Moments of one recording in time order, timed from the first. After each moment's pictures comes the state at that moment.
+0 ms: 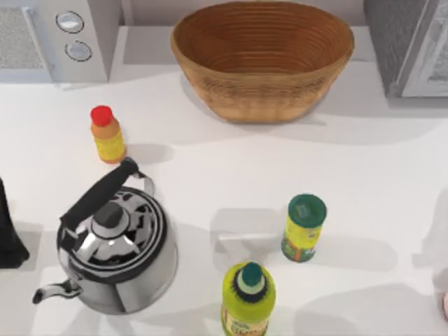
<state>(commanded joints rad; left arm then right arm) 0.00 0.00 0.00 0.00 0.00 0.00 0.00 0.00 0.00 0.00 0.00 0.00</state>
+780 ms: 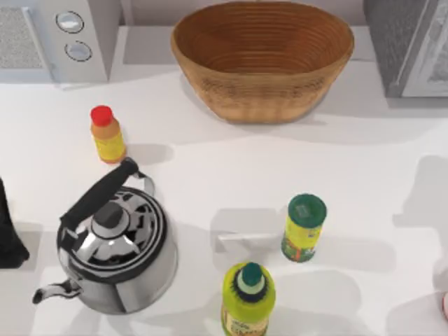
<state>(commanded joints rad) 0.00 0.00 0.00 0.00 0.00 0.00 0.13 0.41 0.28 0.12 0.13 0.00</state>
